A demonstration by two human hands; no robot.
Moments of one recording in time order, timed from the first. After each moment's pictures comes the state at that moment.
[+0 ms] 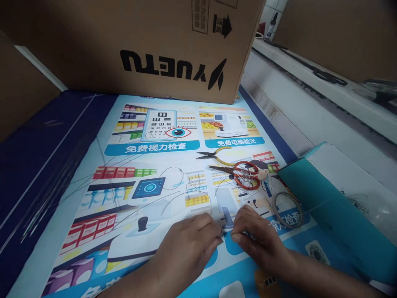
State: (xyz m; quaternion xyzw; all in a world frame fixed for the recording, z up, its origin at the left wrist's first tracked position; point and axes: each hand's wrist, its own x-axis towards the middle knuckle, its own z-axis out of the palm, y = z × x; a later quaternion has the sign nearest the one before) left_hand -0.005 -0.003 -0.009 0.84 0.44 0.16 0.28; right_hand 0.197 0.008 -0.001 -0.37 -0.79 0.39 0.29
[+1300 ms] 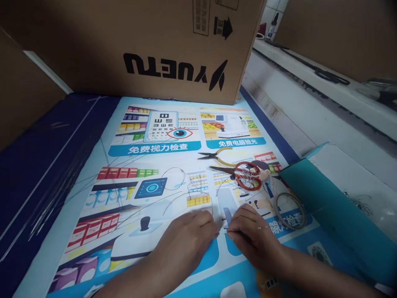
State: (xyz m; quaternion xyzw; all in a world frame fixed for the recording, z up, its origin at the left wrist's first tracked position) left_hand -0.010 0.004 -0.013 0.88 0.41 0.11 0.23; right_hand 0.194 0.011 -0.015 -0.37 -0.84 0.30 0.24
